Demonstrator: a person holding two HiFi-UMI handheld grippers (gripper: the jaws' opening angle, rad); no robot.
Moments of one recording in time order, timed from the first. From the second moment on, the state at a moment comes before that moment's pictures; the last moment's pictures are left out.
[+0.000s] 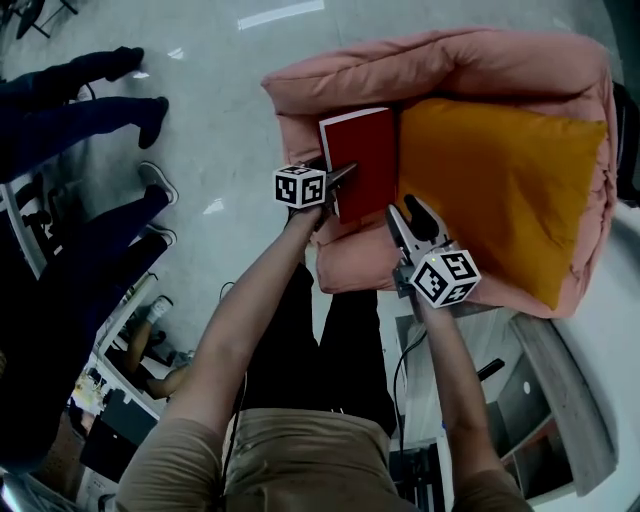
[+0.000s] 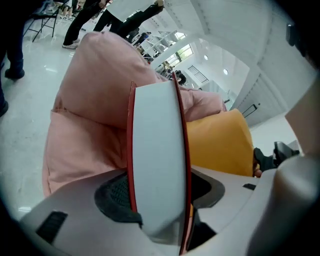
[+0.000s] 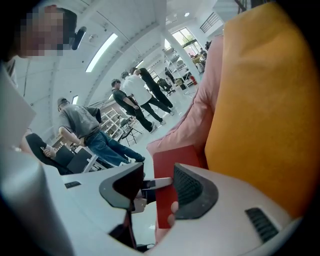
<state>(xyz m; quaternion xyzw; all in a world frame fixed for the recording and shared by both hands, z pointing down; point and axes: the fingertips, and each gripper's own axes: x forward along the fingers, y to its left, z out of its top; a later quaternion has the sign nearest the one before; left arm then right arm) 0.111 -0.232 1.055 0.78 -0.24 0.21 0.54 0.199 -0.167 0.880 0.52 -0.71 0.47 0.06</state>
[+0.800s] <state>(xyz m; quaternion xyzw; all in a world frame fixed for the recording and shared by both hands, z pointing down) 0.000 -0.228 0.760 0.83 -0.21 0.06 0.50 0.185 -0.178 0.682 0.56 -0.73 0.39 0.06</state>
